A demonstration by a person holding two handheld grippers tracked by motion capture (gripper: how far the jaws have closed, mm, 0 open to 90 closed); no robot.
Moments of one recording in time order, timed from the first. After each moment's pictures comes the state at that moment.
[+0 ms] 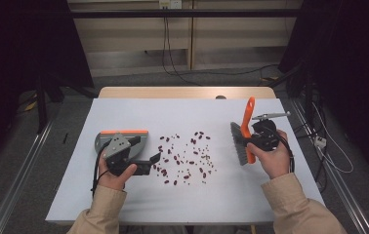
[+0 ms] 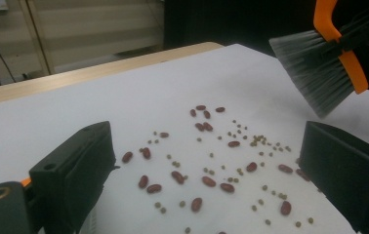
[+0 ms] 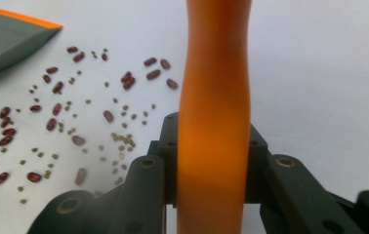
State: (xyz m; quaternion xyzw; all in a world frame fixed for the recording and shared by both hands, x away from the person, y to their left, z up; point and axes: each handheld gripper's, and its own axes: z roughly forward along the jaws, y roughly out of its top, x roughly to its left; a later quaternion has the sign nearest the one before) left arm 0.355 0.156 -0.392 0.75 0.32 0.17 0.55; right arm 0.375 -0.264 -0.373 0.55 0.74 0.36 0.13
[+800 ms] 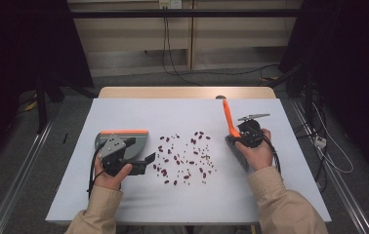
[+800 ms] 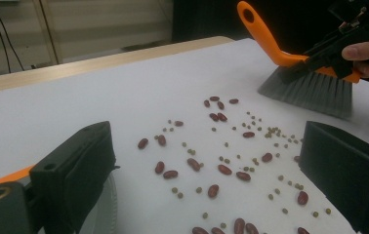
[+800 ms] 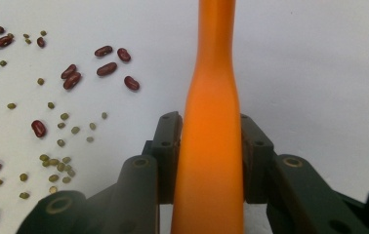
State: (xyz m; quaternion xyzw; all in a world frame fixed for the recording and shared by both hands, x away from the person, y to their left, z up) left arm 0.359 0.166 -0.401 0.75 0.34 0.17 0.54; right arm 0.415 -0.249 -0.421 0.55 0.76 0.31 0.16
